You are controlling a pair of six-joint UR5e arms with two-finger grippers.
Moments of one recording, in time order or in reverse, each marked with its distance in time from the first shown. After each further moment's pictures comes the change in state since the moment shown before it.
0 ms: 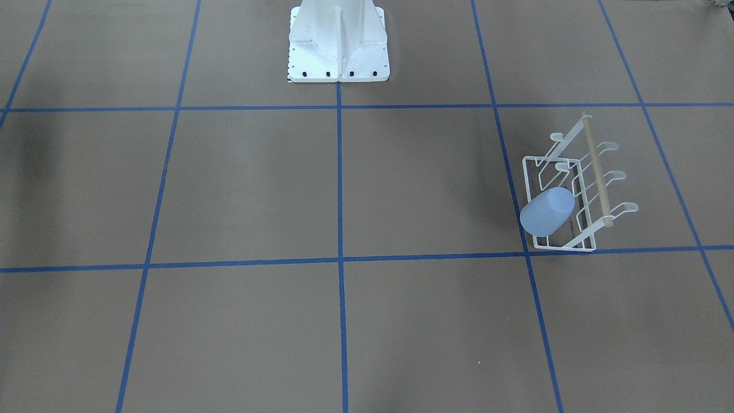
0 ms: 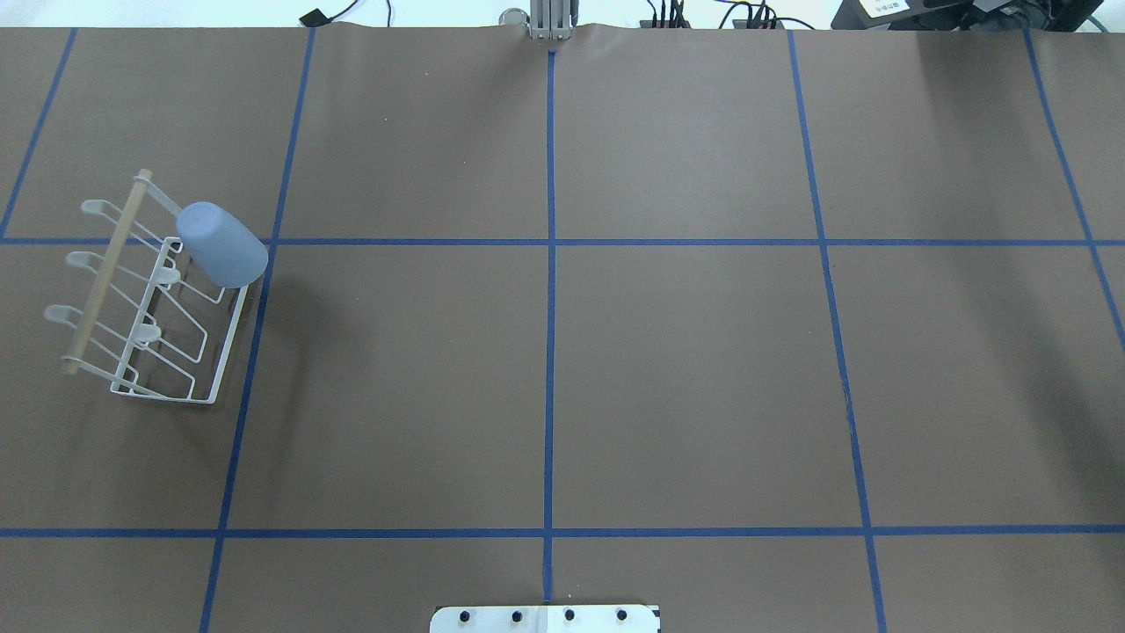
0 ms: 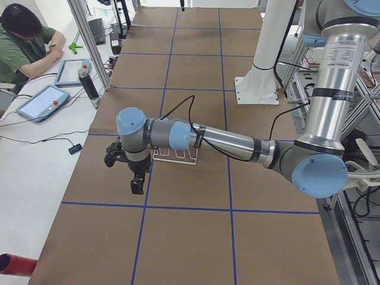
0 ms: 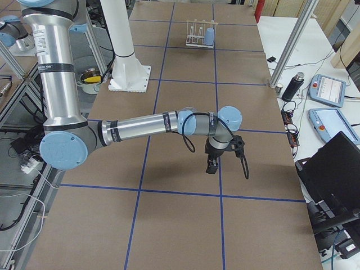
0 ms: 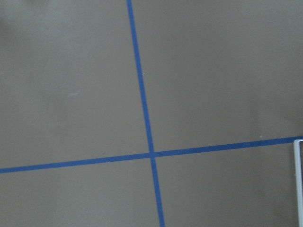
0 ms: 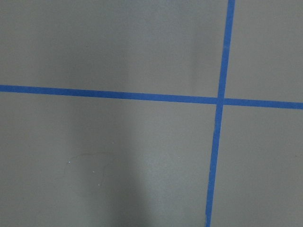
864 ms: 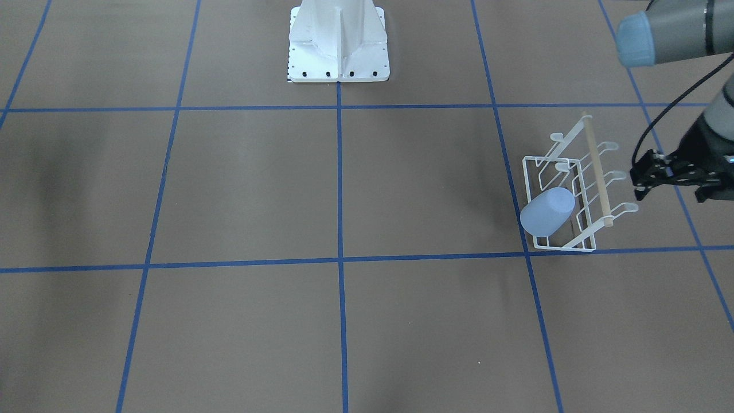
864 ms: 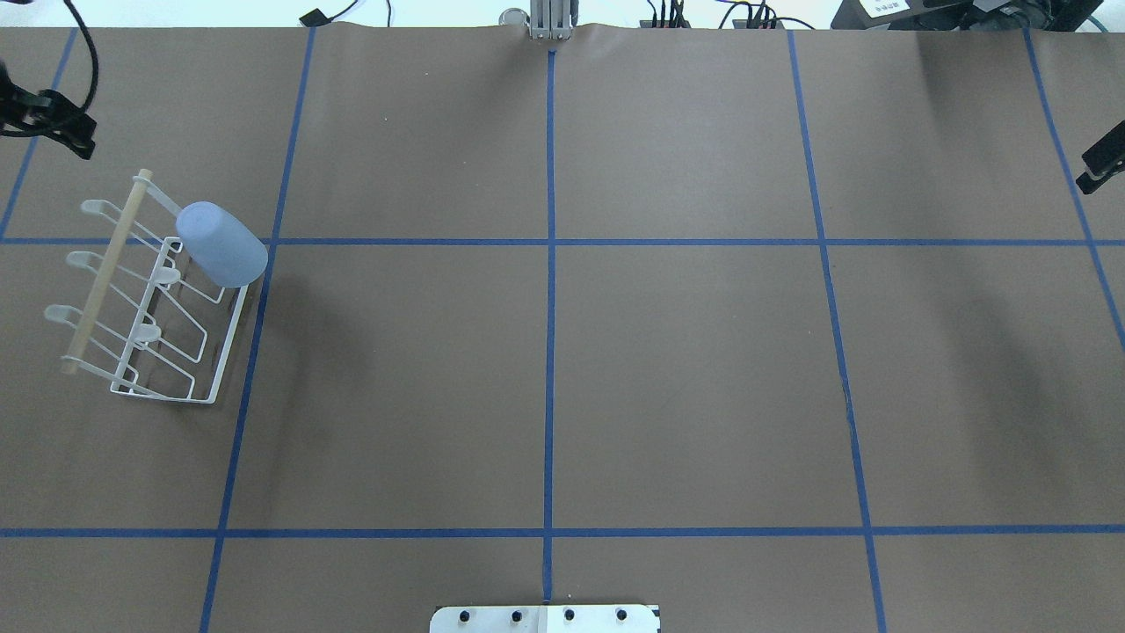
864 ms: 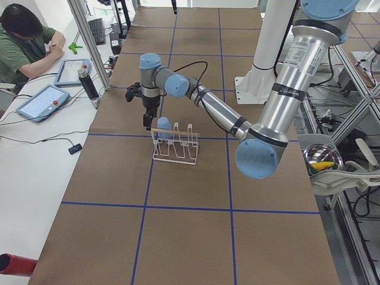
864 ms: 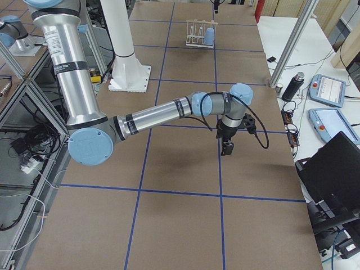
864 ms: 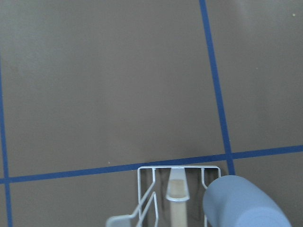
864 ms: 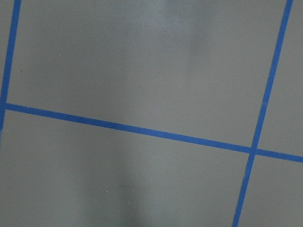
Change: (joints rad) left arm 0.336 -0.184 -0.197 0.057 0.150 -0.347; right arm -0.080 0.139 -0.001 -0.007 -0.063 0.005
